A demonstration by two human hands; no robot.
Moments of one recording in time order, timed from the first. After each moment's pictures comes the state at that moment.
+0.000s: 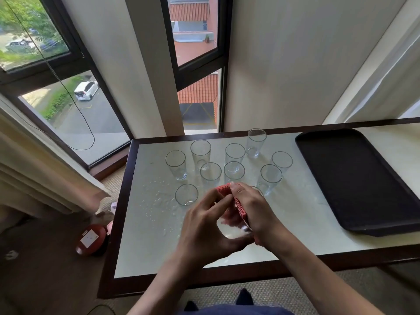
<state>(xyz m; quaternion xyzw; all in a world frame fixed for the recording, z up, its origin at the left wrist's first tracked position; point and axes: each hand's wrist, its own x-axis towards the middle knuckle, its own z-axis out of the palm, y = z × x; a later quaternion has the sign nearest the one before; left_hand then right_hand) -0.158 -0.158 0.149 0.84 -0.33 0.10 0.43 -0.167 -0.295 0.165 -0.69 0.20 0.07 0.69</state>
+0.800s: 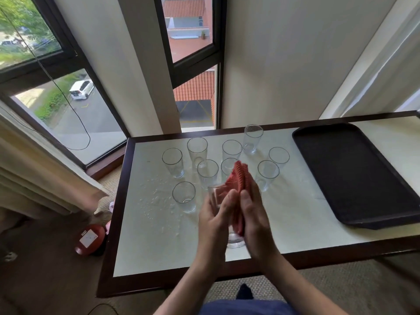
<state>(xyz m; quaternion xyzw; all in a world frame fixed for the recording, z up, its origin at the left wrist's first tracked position) -0.174 -0.194 0.143 0.57 0.02 -0.16 0.80 -0.200 -0.279 0.145 -0.65 0.08 -0.10 0.75</state>
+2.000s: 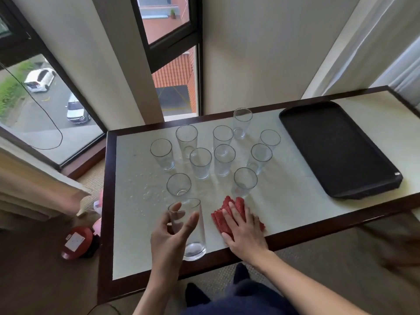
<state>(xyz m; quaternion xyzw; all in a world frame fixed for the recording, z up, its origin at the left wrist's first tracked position) -0.168 -0.092 0.086 0.71 0.10 -0.15 0.68 -0.221 -0.286 -0.011 -0.97 0.10 0.20 0.13</state>
